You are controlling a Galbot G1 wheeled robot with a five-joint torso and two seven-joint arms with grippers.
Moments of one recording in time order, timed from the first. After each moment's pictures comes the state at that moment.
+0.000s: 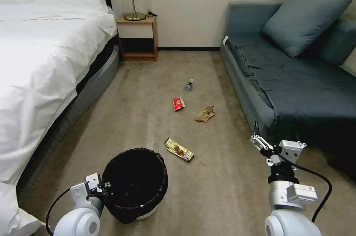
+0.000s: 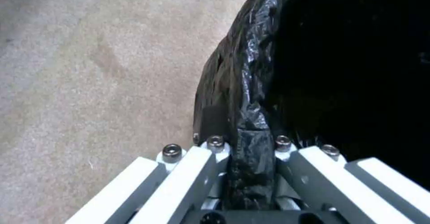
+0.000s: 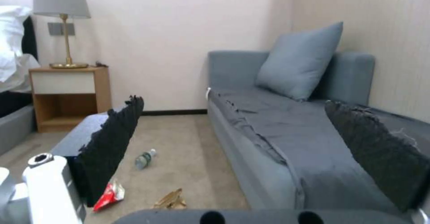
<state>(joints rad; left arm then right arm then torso) 1.59 -1.42 -0.66 -2.12 -0.59 0.74 -0.39 -1.64 1.57 0.60 2.30 0.00 0.04 0.14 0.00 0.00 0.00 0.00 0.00</state>
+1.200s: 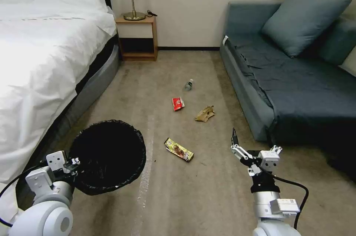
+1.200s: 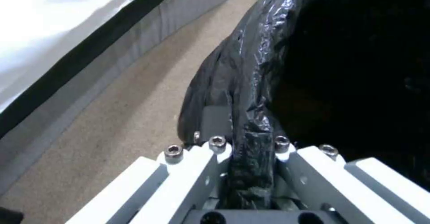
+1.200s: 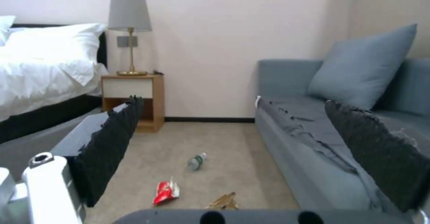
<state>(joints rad) 1.56 -1.45 -0.82 -2.34 -0.45 0.72 -0.35 -1.69 1.53 0.49 2.24 -0.02 0.21 0.06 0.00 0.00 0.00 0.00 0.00</state>
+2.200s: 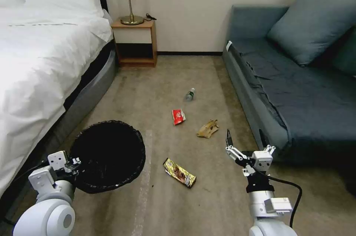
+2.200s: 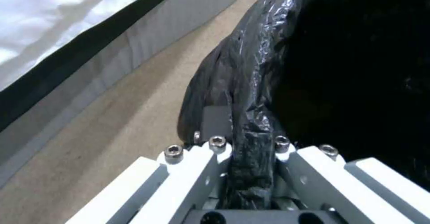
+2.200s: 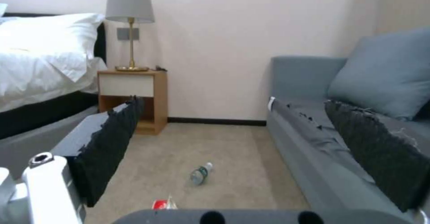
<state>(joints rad) 1.54 -1.45 -0.82 -2.30 -0.45 0.70 -0.35 -1.67 1.54 0.47 2.20 -0.04 0.21 0.04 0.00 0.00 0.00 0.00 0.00</state>
